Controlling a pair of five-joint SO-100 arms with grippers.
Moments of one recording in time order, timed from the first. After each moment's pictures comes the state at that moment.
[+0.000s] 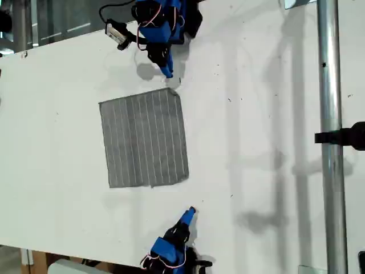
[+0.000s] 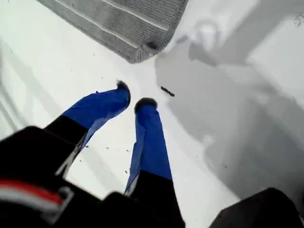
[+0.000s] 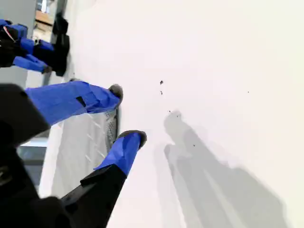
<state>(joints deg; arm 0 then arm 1) 6.4 198.5 178.5 73.8 -55.8 11.6 188.1 166.2 83.4 86.0</state>
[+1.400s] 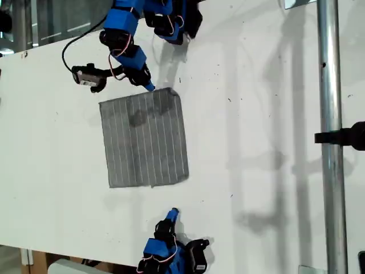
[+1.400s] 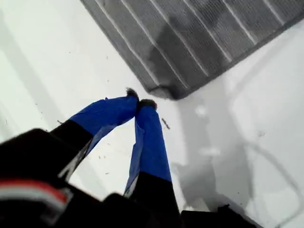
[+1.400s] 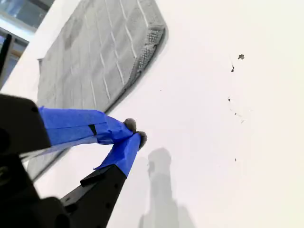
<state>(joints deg) -10.6 198.6 178.7 73.8 -80.2 17.8 124.9 113.7 80.9 45.2</state>
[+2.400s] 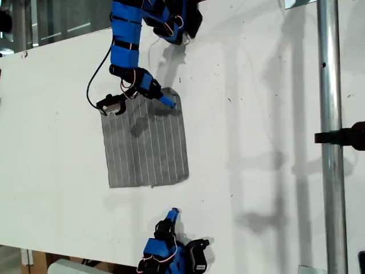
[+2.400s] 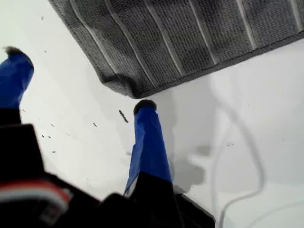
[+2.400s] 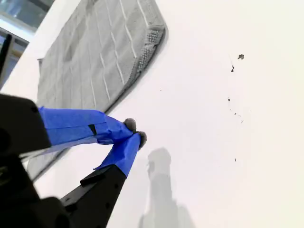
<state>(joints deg) -10.6 198.6 178.7 73.8 -80.2 22.0 104.1 120.5 71.1 29.4</state>
